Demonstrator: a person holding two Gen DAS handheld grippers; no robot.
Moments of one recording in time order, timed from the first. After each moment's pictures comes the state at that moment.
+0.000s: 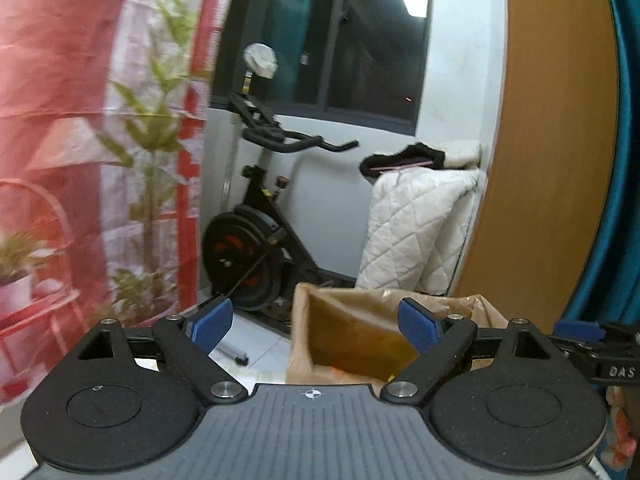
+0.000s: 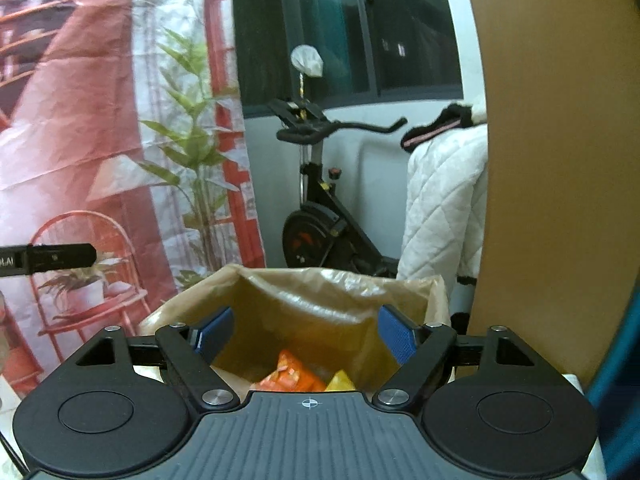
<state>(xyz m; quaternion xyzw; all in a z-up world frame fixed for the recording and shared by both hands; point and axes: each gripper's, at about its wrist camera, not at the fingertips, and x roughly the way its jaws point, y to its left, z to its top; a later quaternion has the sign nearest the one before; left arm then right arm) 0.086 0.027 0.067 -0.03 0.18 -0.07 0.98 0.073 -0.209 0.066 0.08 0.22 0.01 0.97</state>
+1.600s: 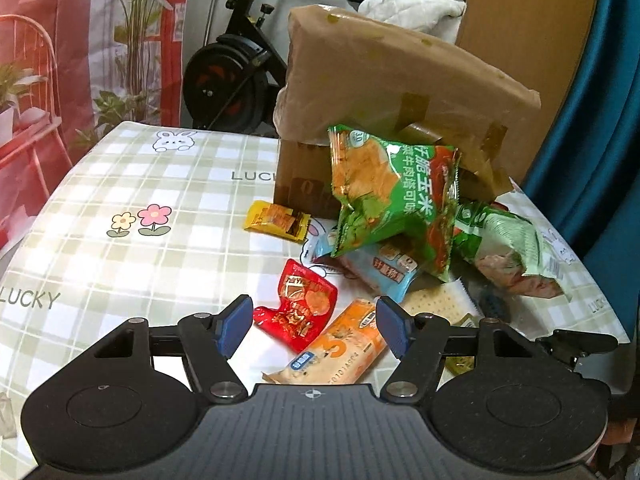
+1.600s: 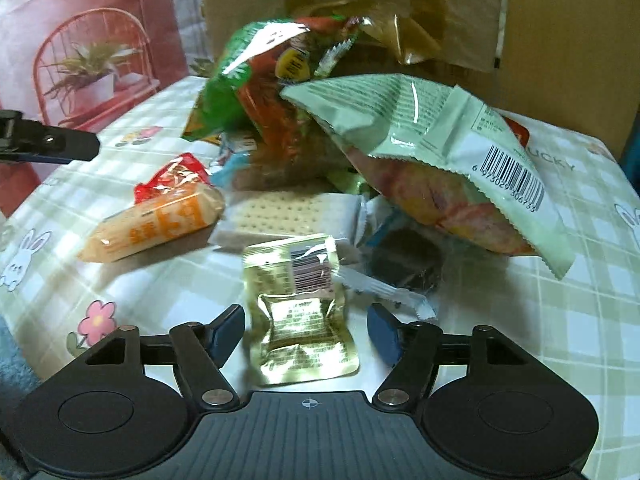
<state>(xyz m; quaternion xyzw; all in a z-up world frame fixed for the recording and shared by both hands) -0.002 0.054 -0.120 -0.03 0.37 -0.12 0.92 -0.061 -0.123 -0.162 0.05 0.46 0.03 0.89</state>
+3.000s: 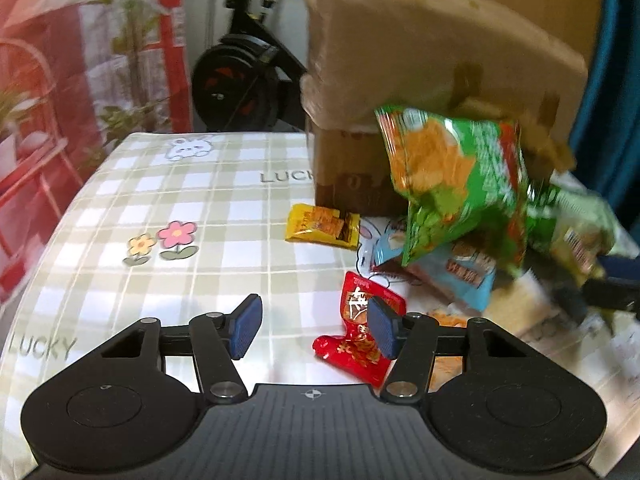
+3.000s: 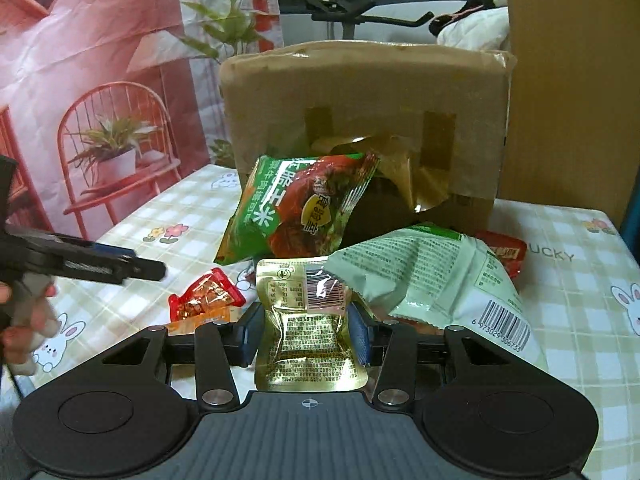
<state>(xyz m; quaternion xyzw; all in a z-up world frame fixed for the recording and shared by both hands) 0.050 0.065 -0.148 0.04 0.38 -0.11 0.92 -0.038 -0.124 -0.099 0.06 0.35 0.05 0.93</state>
